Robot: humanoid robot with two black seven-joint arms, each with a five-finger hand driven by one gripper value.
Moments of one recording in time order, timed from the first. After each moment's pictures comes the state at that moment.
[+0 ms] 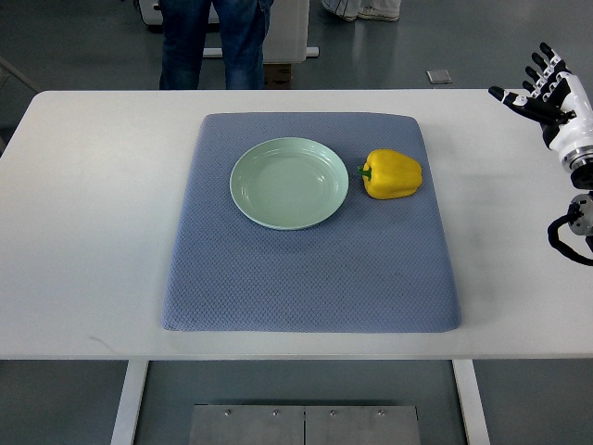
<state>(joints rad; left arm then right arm) -0.02 0.00 -0.11 -0.23 0.02 0.17 0.04 0.98 -0.27 0.31 0.29 -0.05 0.15 0.59</state>
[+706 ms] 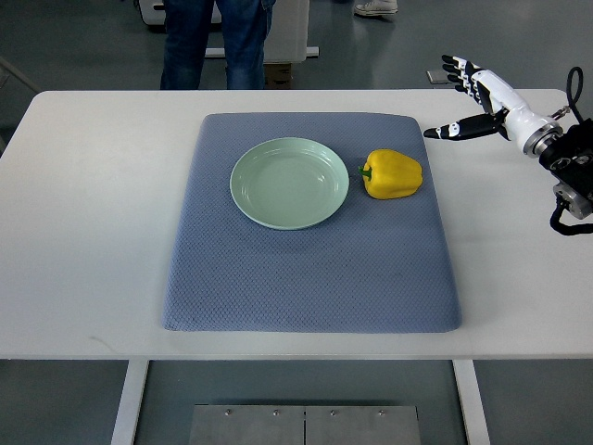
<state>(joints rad) -0.02 0.00 -0.11 -0.23 0.02 0.17 0.04 1.14 -0.24 -0.19 0.30 -0.33 0.13 0.61</state>
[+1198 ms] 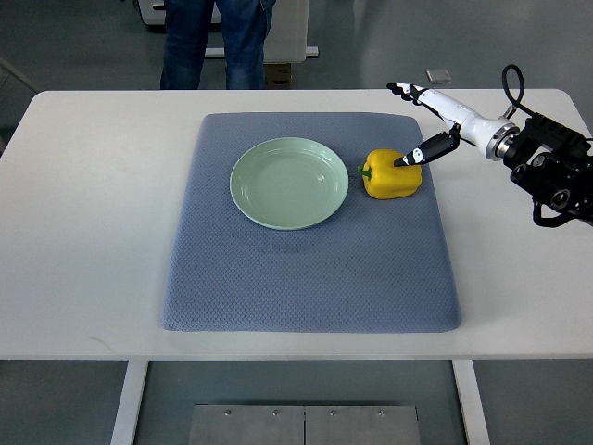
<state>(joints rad) -0.02 0.00 -0.11 -0.23 0.02 0.17 0.04 1.22 -0.18 -0.44 0.38 -0.40 0.03 0.61</state>
